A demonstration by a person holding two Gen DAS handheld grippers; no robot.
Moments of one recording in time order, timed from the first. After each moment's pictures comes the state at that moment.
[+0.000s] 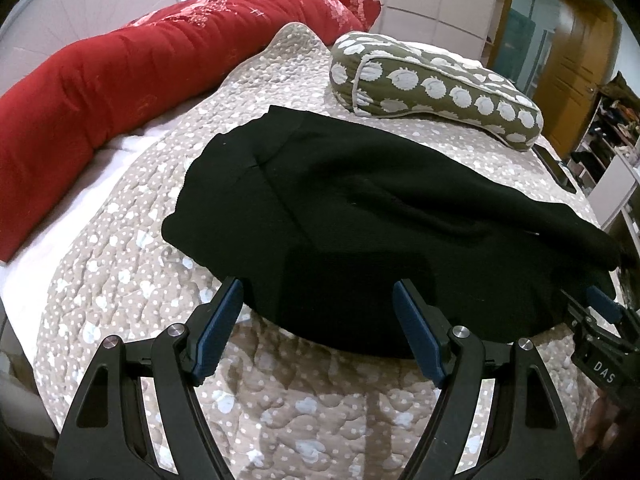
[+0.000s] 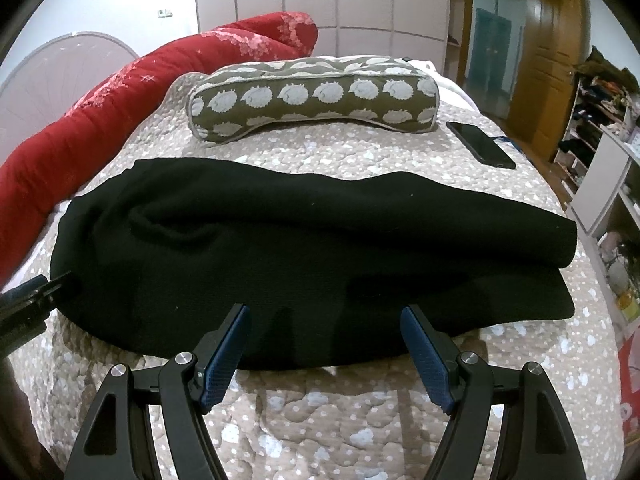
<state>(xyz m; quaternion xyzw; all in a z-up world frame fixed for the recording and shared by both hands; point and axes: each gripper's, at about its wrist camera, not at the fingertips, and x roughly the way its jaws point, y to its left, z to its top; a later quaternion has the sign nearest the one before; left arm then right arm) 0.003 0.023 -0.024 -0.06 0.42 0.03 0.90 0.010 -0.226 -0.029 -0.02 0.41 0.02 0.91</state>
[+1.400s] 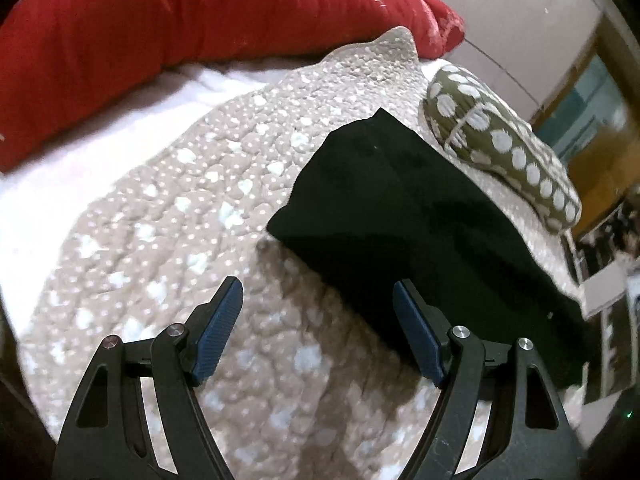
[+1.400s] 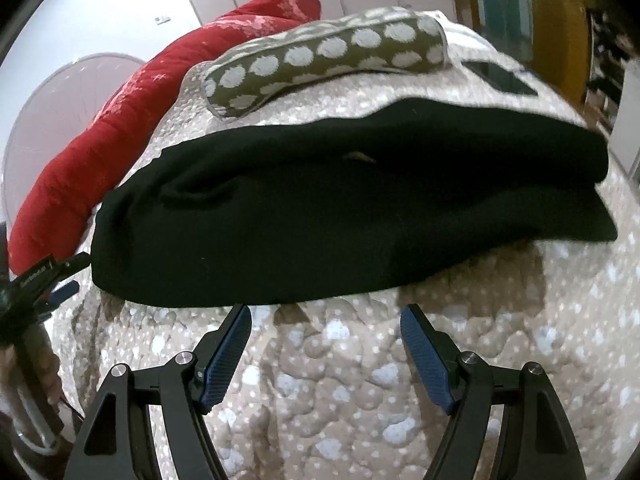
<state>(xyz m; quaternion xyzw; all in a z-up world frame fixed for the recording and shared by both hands) 0.015 0.128 -0.043 -0.24 0.44 0.07 0.86 -0.009 -0.251 -0.053 0.10 0.46 0.09 0.88</state>
